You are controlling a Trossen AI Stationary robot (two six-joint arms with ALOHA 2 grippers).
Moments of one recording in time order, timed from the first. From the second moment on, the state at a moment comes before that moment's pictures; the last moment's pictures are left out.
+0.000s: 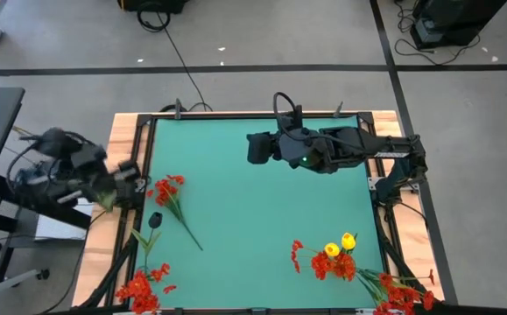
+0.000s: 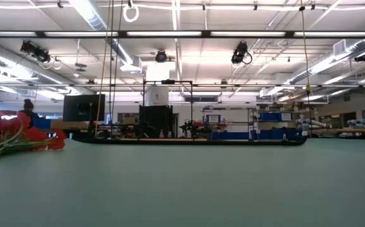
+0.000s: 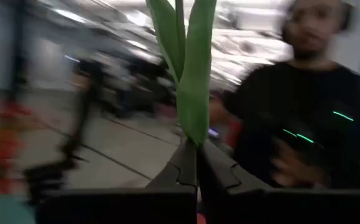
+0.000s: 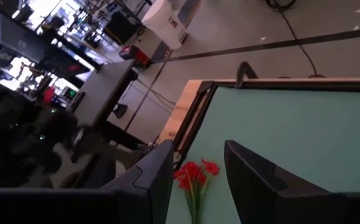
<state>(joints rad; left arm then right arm) 0.06 0.38 0.78 0.08 1.02 -0.61 0.15 1.77 2.15 -0.91 0.67 1.13</state>
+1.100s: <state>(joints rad) -0.27 0.18 0.37 0.42 0.67 -0.74 0.14 1.77 2.15 -0.94 0.63 1.15</state>
